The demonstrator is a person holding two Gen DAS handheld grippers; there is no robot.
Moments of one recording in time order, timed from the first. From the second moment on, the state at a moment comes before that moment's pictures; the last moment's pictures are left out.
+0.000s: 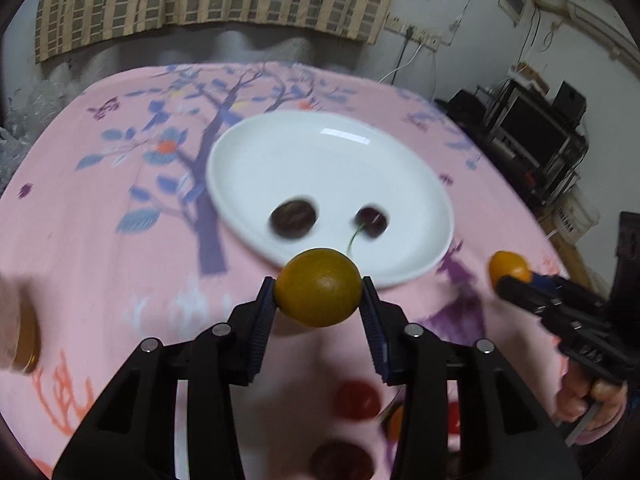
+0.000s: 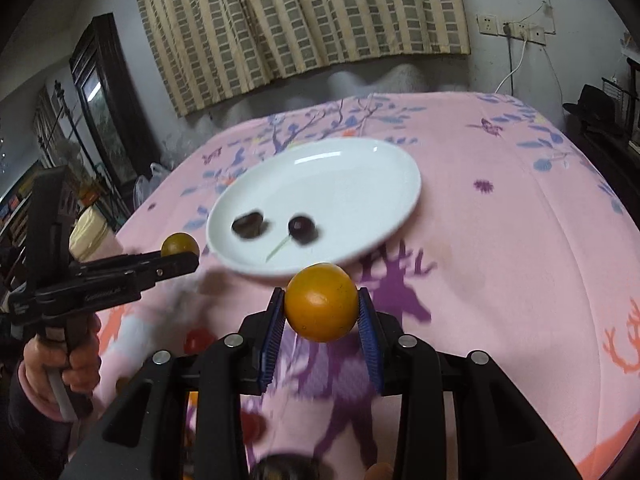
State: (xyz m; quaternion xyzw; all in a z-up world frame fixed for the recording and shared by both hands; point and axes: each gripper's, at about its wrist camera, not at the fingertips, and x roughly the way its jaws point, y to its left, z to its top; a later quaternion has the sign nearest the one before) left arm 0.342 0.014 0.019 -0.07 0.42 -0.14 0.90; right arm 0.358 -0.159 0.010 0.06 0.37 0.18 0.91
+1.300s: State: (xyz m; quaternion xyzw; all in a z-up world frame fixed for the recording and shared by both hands) left arm 0.247 0.028 0.013 0.01 0.44 -0.14 0.89; right arm 0.350 -0.097 -0.015 -0.03 0.45 0.23 0.86
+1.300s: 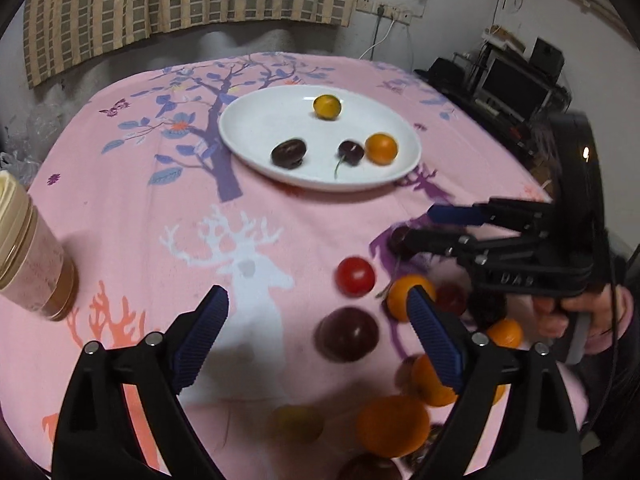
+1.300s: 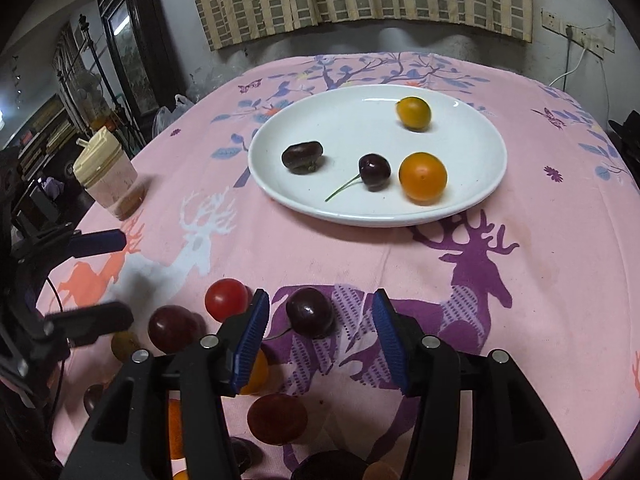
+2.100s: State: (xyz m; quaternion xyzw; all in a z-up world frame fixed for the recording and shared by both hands) left arm 0.239 0.011 0.000 0.05 0.45 -0.16 0.87; right arm 0.357 -0.089 -0.029 -0.02 0.46 0.22 0.86
